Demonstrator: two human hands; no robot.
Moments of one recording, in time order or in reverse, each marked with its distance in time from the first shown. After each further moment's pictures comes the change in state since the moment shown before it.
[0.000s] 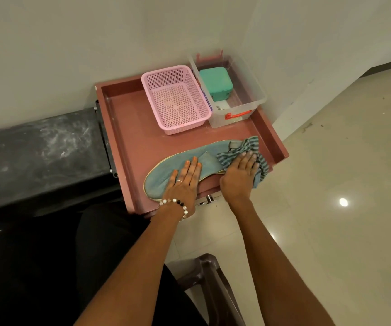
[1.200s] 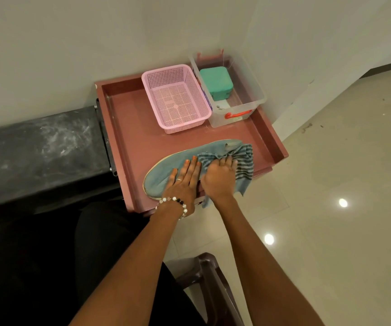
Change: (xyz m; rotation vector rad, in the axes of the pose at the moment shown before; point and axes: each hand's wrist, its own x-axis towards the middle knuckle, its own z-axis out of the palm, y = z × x) left_hand 0.002 -0.003 0.004 -0.002 -0.053 0.001; right_hand -0.010 -0.038 -0.004 -0.019 0.045 -0.134
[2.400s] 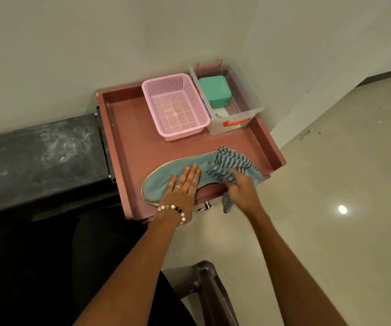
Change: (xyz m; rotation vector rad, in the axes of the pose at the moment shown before) left_hand -0.003 0.001 0.001 0.053 0.056 0.015; right_hand -0.015 0.058 -0.031 0.796 -0.091 -0.058
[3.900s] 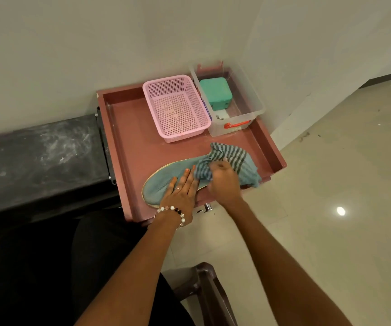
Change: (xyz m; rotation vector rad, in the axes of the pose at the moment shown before) left_hand 0.001 -0.002 -0.003 -0.011 -0.050 0.021; right_hand 0.023 -0.023 0.028 -0.594 -0.013 -0.125
